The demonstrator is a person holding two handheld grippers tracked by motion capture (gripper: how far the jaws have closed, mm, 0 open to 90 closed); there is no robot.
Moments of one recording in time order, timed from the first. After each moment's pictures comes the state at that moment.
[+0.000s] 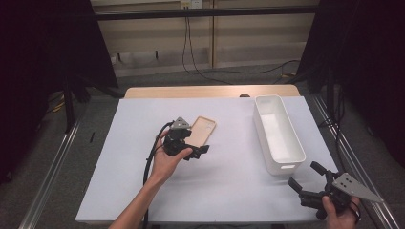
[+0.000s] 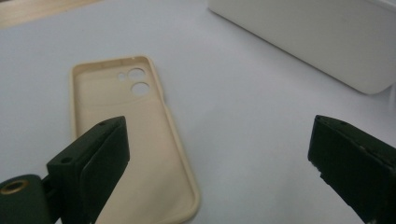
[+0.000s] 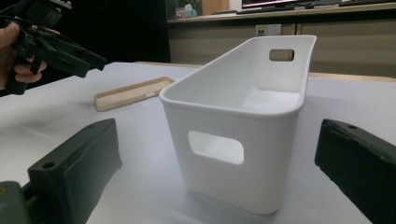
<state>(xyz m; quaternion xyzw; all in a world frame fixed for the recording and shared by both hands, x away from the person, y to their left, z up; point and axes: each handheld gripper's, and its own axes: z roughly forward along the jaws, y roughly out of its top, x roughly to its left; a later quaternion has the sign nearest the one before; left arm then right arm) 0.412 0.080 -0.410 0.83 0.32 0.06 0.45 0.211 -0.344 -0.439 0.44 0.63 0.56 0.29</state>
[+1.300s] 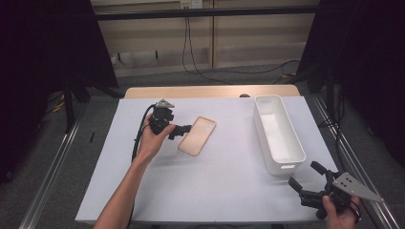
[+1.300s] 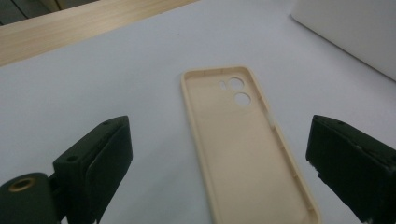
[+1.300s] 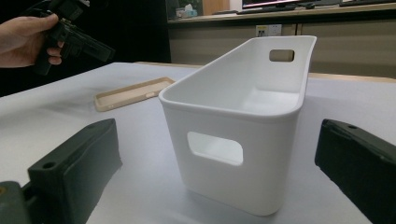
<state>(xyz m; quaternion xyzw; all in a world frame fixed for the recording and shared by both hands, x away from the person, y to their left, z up) 0.482 0.115 -0.407 0.83 0.36 0.08 0.41 0.212 -0.344 -0.439 0.44 0.64 0.56 0.29</state>
